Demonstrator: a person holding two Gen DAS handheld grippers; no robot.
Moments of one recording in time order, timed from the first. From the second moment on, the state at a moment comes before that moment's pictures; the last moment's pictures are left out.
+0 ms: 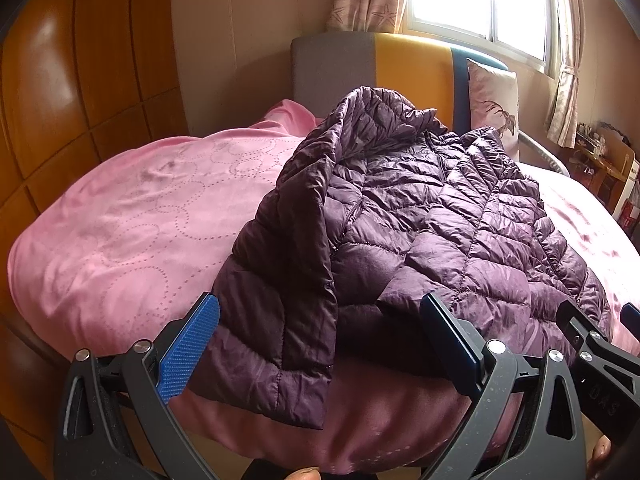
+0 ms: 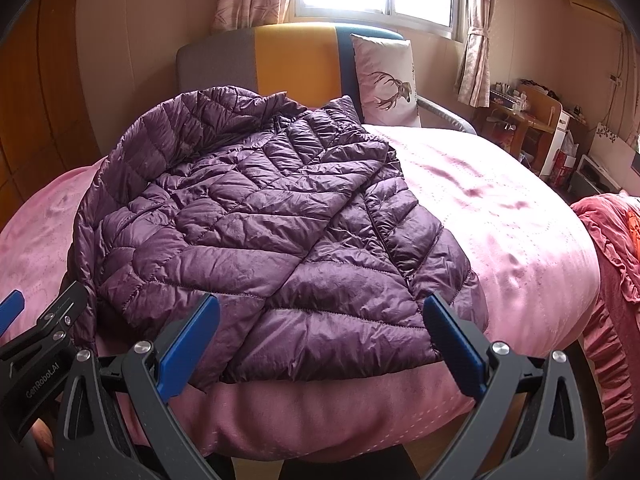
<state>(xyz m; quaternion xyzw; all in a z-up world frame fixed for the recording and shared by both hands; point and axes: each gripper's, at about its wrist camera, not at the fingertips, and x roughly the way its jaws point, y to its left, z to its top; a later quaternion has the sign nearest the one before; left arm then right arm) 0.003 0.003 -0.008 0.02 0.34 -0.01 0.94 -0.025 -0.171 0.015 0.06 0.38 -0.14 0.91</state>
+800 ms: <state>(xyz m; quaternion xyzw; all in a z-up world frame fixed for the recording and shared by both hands) 0.016 0.019 -0.017 0.01 0.36 0.02 0.93 -0.020 -0.168 0.008 0.06 0.39 -0.12 0.91</state>
